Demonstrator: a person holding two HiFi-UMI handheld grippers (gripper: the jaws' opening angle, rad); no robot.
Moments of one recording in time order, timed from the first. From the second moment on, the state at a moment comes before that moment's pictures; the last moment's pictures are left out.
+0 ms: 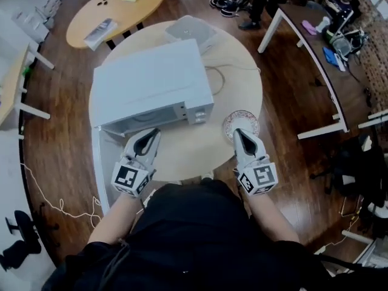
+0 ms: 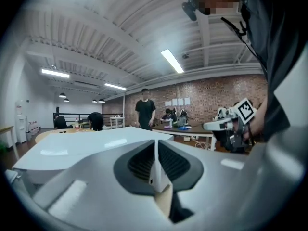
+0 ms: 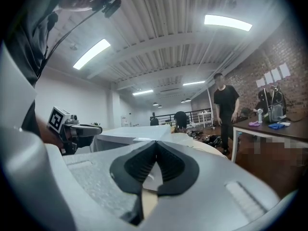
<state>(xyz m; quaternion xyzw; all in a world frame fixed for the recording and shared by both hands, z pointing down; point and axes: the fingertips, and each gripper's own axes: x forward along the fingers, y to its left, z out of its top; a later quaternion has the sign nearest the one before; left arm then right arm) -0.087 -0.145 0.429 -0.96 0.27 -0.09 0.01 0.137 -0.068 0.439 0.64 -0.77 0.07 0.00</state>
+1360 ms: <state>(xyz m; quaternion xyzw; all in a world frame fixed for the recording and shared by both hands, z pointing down) 0.143 -0.098 0.434 -0.99 0.05 -0.13 0.01 0.268 0.026 0.521 0.74 -0.64 0.18 -0.02</state>
